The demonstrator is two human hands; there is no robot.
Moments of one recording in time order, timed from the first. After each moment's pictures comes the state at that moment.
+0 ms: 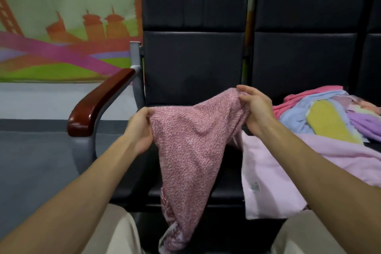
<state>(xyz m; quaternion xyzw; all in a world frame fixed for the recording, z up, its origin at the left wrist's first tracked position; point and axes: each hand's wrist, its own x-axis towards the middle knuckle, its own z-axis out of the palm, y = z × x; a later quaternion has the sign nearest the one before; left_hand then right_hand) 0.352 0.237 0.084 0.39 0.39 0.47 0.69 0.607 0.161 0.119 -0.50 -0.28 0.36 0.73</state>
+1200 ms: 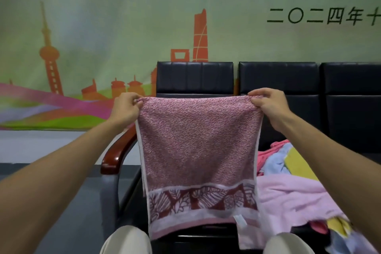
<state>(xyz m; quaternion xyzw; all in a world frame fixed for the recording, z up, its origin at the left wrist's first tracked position) 0.279 0.183 0.277 0.71 0.49 0.50 0.09 0.621 0.065 0.285 -0.62 -0.47 0.08 0.63</state>
